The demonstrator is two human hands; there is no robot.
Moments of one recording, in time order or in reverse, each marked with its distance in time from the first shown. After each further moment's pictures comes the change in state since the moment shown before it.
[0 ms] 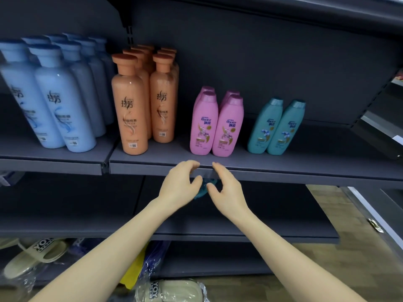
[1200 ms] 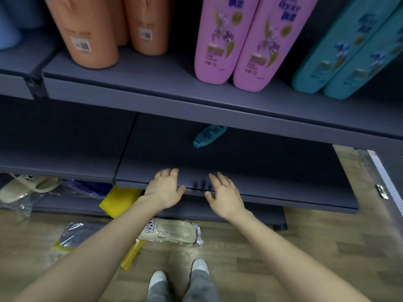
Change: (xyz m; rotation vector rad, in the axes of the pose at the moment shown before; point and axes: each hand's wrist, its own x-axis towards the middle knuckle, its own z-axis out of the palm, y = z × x) left_hand -0.019 -0.154 0.140 0.354 -0.508 -0.413; right_hand -0.005 0.171 0.102 -0.520 -0.553 0.281
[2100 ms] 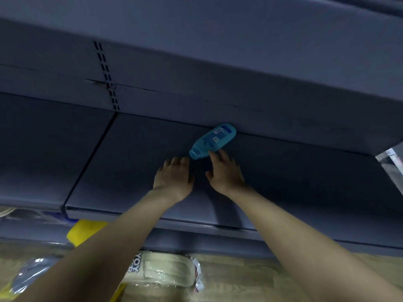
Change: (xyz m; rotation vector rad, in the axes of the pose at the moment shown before) left_hand 0.159 0.014 0.051 0.082 0.222 0.013; right_hand 0.183 0.038 0.017 -0.095 0.152 -0.095
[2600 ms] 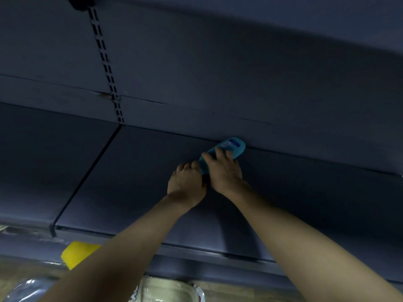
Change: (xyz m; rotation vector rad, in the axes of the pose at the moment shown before) left_hand 0.039 0.015 0.011 -0.104 0.104 -0.003; right_hand 0.055 -0.006 -0.001 -0.249 0.098 -0.127
